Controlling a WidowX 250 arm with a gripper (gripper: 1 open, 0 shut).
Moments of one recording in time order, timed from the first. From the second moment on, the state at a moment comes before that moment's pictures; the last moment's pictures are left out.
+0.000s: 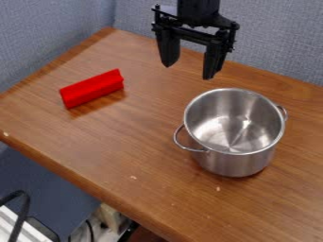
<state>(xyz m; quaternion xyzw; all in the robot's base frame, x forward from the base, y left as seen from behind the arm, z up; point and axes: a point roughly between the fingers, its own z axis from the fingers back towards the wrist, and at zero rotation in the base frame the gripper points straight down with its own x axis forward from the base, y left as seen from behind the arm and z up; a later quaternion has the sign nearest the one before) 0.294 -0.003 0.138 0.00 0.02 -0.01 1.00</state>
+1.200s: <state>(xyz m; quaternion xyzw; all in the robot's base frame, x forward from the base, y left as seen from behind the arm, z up) 0.265 0.140 0.104 0.05 0.05 -0.17 0.98</state>
